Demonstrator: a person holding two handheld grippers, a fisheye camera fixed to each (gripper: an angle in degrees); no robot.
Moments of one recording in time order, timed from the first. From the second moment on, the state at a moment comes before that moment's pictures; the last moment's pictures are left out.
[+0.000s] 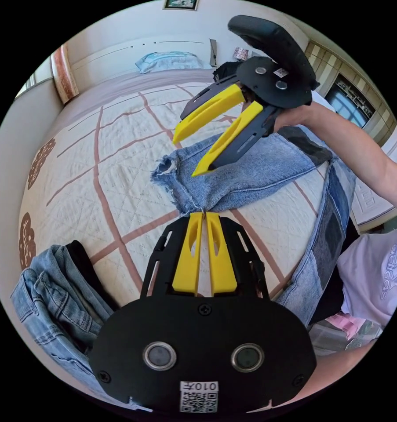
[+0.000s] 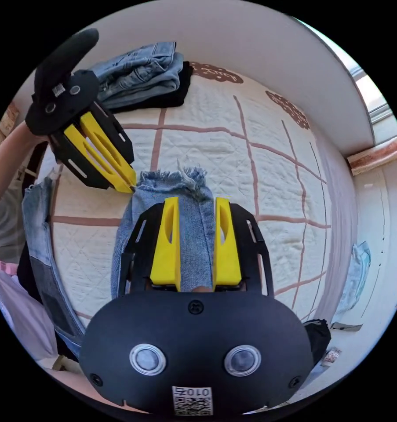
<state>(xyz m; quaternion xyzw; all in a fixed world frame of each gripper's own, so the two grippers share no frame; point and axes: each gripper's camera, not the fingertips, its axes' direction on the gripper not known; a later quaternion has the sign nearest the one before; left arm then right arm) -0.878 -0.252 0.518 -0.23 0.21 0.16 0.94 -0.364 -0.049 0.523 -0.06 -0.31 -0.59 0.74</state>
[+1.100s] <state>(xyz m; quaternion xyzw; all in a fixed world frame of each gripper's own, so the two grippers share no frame) -0.808 -0.191 0.321 0.05 0.14 0.27 0.95 -0.255 0.005 0.463 0.08 -0.42 -0.38 0.82</state>
